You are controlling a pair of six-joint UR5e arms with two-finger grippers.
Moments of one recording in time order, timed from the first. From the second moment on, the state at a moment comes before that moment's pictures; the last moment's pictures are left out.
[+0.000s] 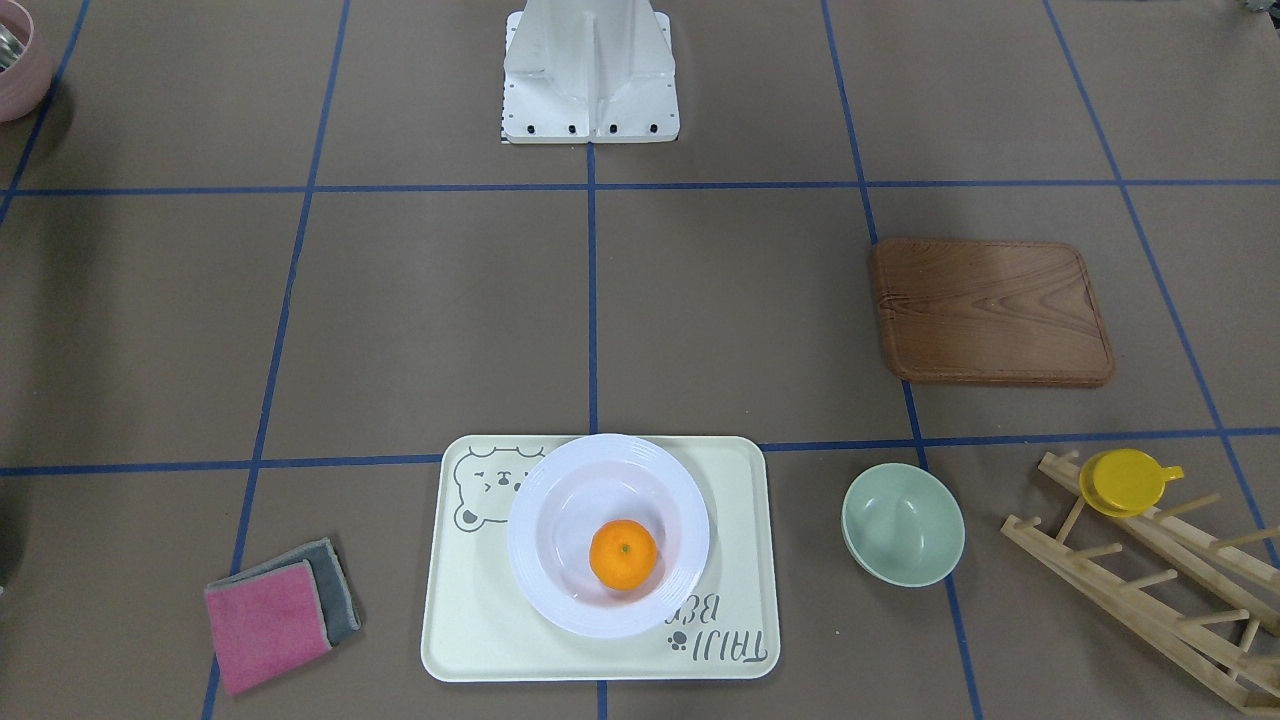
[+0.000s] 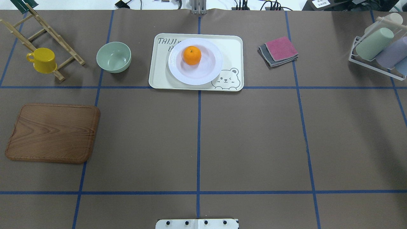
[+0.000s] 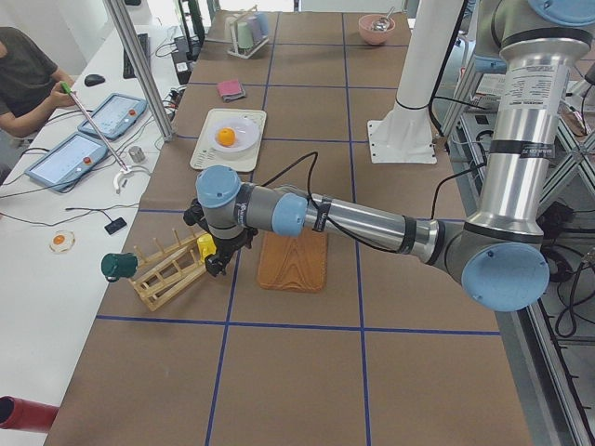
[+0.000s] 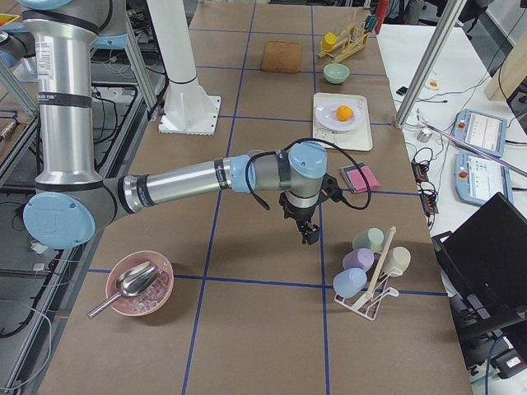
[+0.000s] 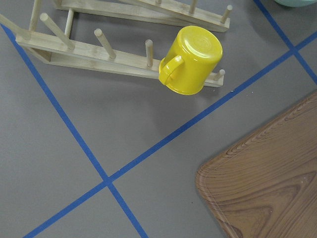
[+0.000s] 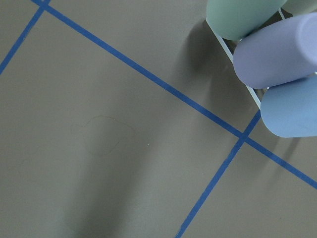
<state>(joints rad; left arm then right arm) -1.50 -1.68 -1.68 -1.56 -2.42 0.41 1.49 -1.59 1.85 -1.72 2.35 -0.46</state>
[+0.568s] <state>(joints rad) -1.50 -1.68 -1.67 -1.56 -2.42 0.41 1.49 -1.59 1.85 -1.72 2.35 -0.46</state>
